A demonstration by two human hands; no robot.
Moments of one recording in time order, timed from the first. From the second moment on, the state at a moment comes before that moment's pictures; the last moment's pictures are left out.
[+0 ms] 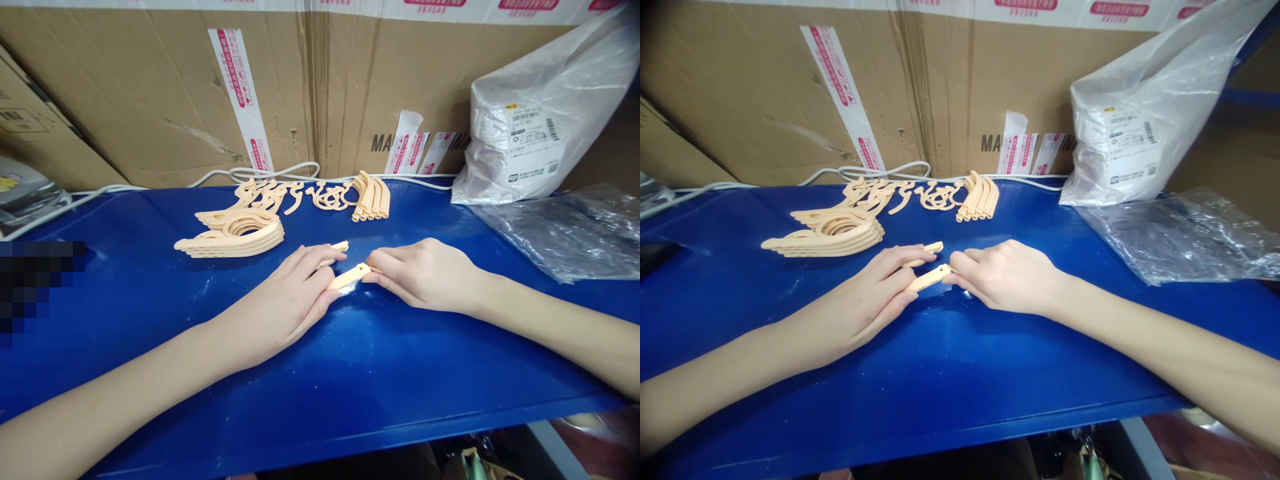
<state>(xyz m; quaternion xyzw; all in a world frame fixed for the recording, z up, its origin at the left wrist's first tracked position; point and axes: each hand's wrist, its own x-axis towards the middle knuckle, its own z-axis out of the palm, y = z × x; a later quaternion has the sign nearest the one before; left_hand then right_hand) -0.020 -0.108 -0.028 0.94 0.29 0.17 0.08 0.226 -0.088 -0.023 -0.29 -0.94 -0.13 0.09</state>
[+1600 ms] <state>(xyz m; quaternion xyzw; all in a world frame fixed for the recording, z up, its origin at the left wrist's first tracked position) -0.020 -0.104 -0.029 0.94 0.27 0.16 0.11 0.228 -0.089 -0.022 -0.24 -0.94 -0.20 0.12</state>
